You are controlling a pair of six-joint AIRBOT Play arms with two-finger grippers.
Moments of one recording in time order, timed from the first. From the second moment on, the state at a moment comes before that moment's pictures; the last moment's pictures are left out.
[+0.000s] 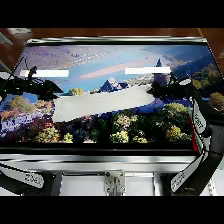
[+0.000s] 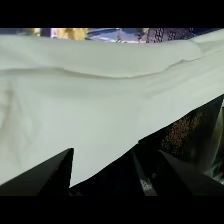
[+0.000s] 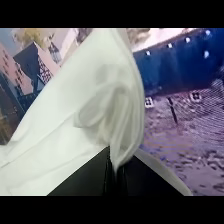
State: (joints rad) left arm 0.27 -1.73 1.48 0.76 -1.34 -1.28; right arm -0.16 -1.99 1.55 -0.65 0.96 1.35
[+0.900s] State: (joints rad) left arm -0.39 -1.80 1.48 0.51 -0.84 -1.27; right arm -0.19 -1.35 1.55 -0.96 1.35 1.43
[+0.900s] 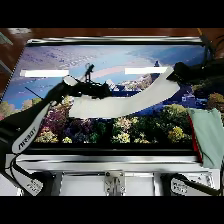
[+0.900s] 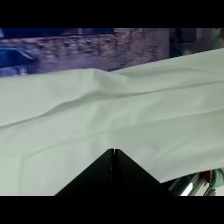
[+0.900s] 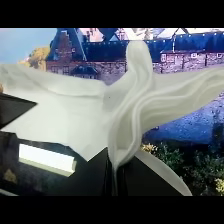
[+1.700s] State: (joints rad) left arm -0.60 -1.88 1.48 0.21 -0.69 -1.23; right arm 0.00 -1.14 1.55 -1.07 1.43 1.56
